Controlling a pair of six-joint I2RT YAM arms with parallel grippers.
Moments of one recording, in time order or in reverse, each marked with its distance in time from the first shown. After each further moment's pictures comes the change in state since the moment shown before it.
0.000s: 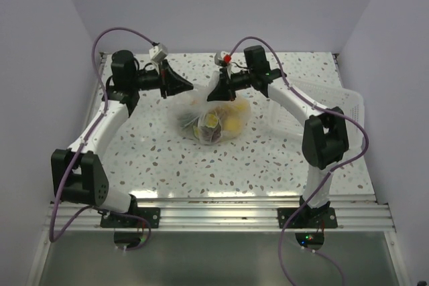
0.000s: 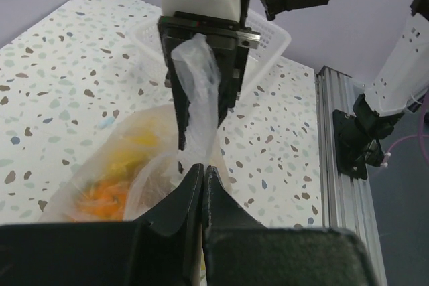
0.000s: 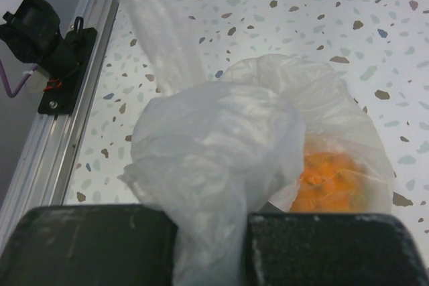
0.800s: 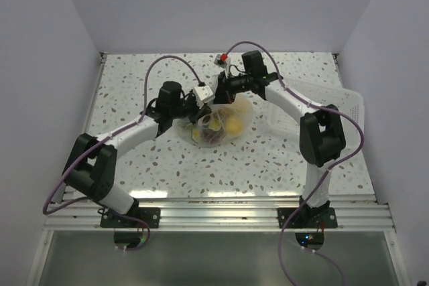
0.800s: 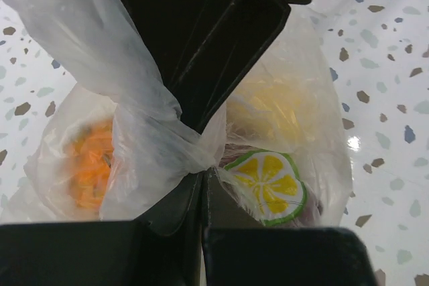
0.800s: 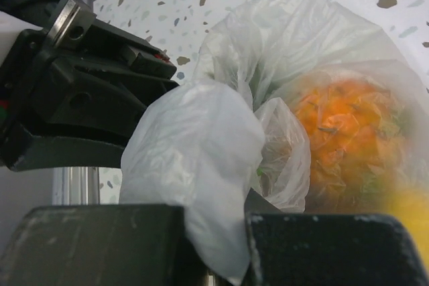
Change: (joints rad) left arm -0.332 0.058 -0.254 -0.019 -0.633 0.504; right arm 0.006 0.031 -0.039 0.051 0.147 0.309
